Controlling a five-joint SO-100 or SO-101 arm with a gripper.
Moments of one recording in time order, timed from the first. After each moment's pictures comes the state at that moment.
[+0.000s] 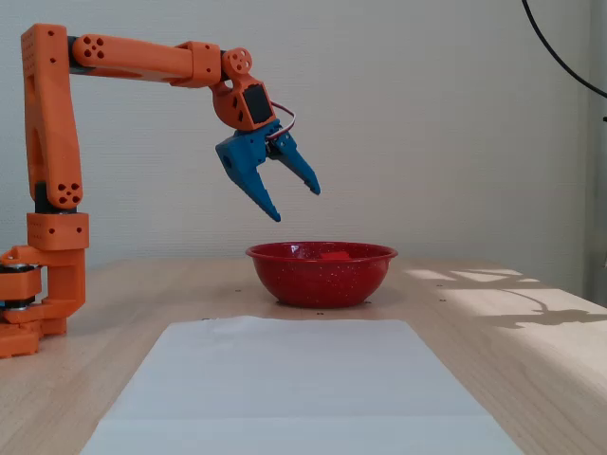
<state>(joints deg) 38.4 95.1 85.4 64.1 -10.8</state>
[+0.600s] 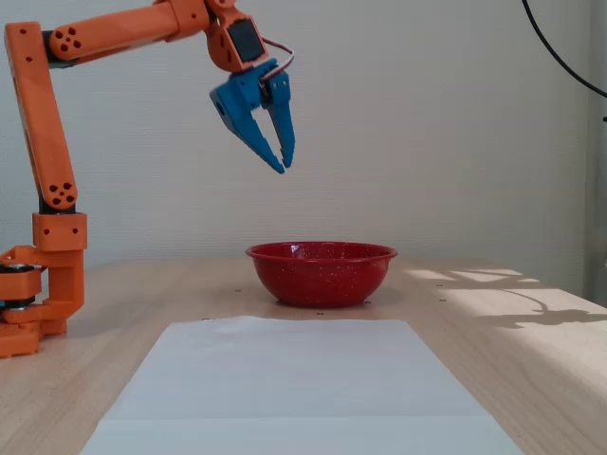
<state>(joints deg) 26.8 102.4 72.3 84.8 -12.0</state>
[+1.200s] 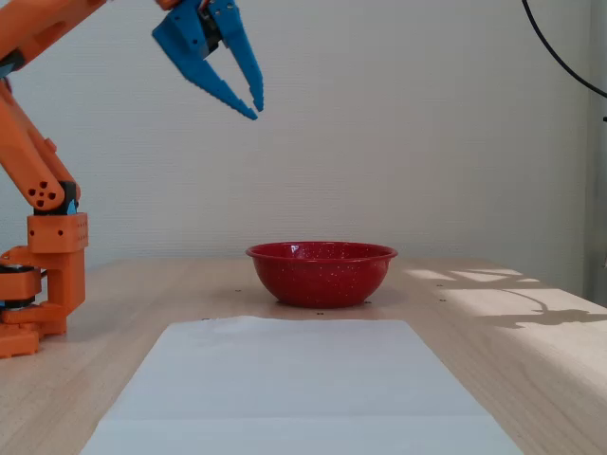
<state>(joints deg) 4.8 127.6 83.5 87.2 -7.2</state>
